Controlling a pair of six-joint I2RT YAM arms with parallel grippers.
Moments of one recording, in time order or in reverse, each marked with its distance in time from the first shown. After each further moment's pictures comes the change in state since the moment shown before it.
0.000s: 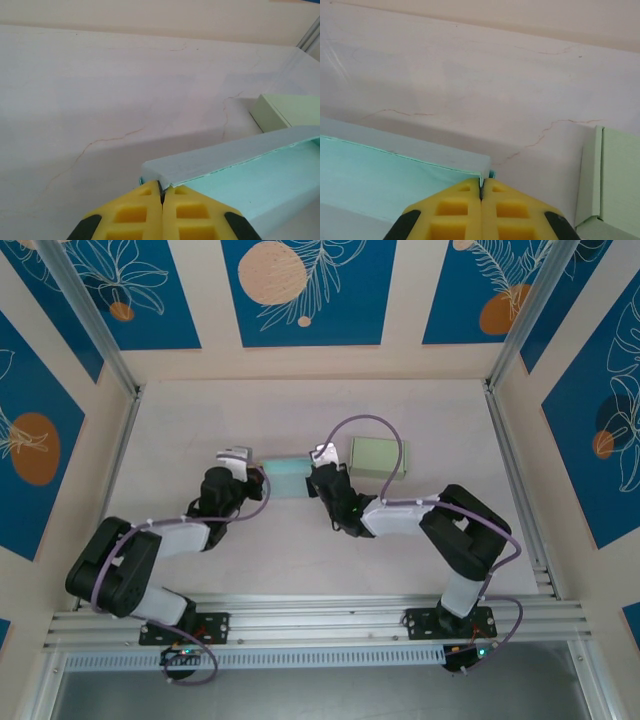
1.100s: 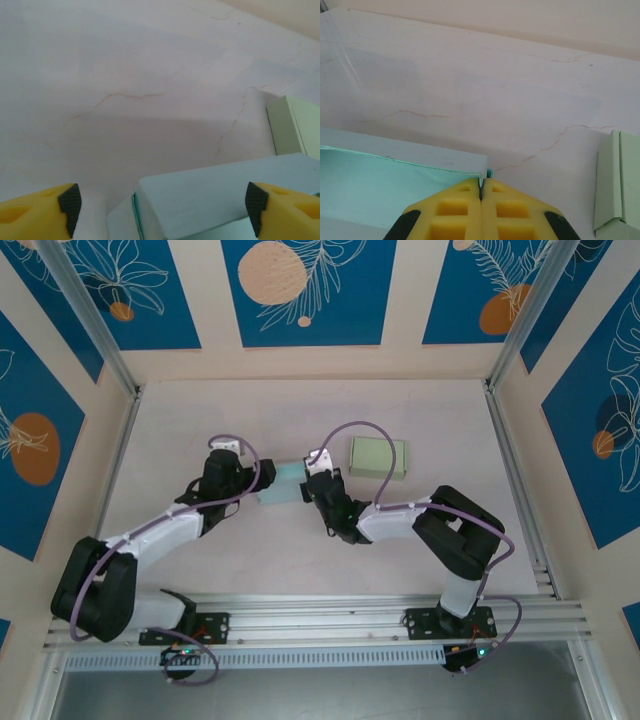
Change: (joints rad) left arm -0.008 -0.104 0.224 -0.593 -0.083 -0.294; right arm 0.041 0.028 -0.010 0.072 0.029 -0.019
